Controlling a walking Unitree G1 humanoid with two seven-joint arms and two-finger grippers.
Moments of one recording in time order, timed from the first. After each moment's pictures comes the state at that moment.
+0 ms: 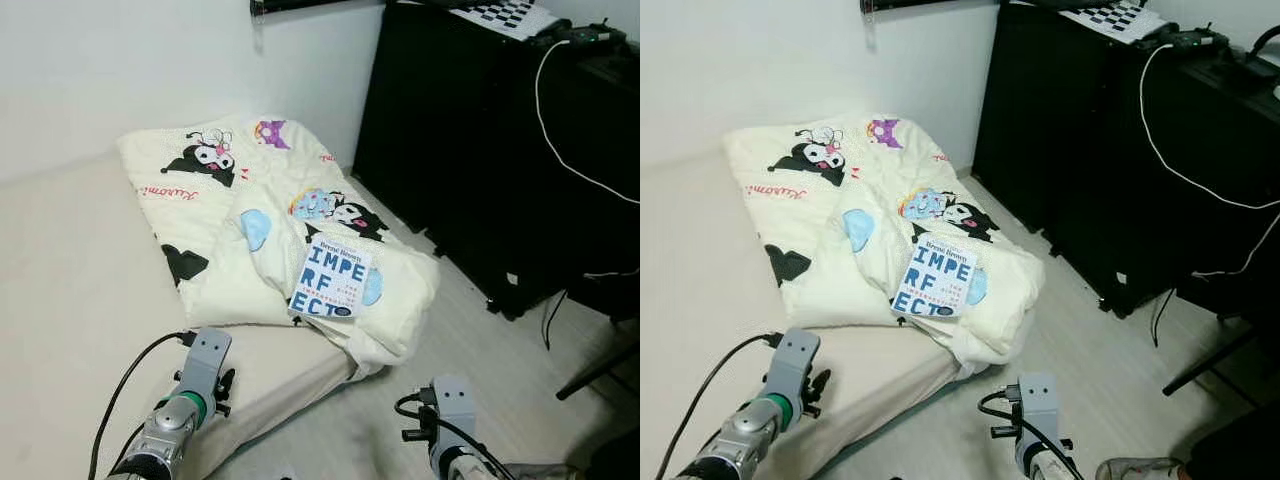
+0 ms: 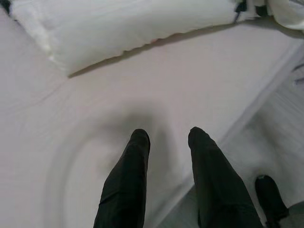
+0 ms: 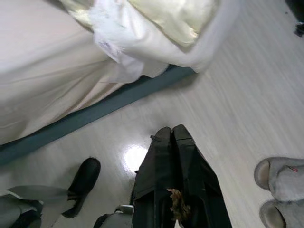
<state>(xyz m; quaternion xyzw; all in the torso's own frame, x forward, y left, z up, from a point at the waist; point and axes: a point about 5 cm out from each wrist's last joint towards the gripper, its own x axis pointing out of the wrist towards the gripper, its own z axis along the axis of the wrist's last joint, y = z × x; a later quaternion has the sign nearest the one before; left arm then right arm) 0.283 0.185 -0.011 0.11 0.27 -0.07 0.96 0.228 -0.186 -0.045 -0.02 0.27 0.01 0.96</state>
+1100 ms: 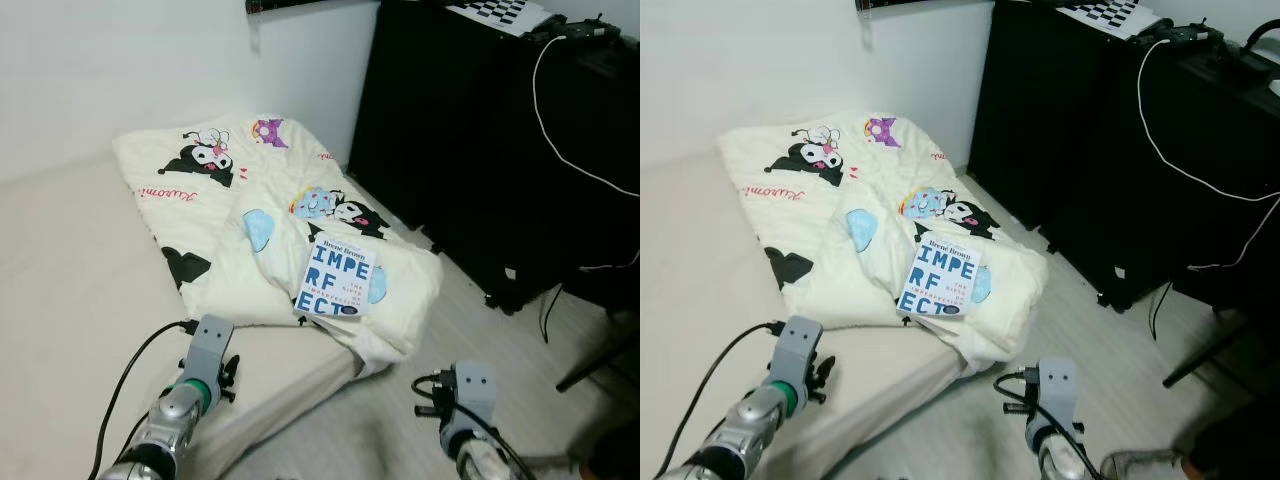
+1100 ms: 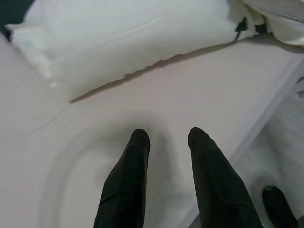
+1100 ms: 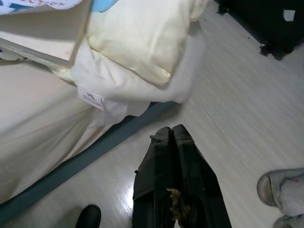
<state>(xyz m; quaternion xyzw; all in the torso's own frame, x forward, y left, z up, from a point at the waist) 0.293 0.180 -0.002 0.10 0.25 -0.07 0.96 0.245 -0.199 -0.025 0.01 0.19 -0.04 0.98</state>
